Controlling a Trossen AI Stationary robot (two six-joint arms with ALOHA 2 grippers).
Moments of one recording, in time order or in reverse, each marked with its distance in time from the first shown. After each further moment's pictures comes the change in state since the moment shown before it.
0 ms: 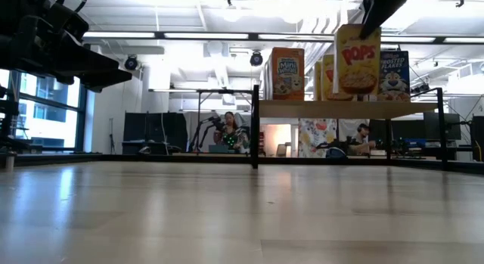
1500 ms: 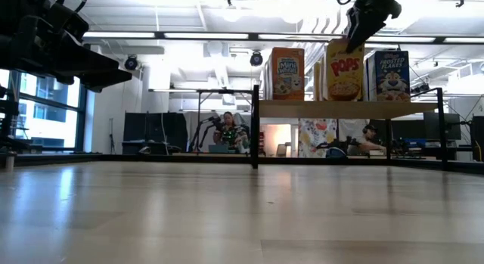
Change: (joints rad) left arm 0.000 0.000 0.000 0.000 0.000 0.000; right arm -0.256 0.034 0.000 0.112 -0.001 -0.369
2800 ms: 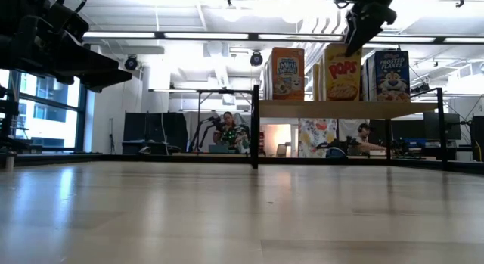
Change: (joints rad) left arm 0.000 0.000 0.000 0.000 0.000 0.000; right arm -0.024 0.024 0.002 0.003 0.044 -0.006
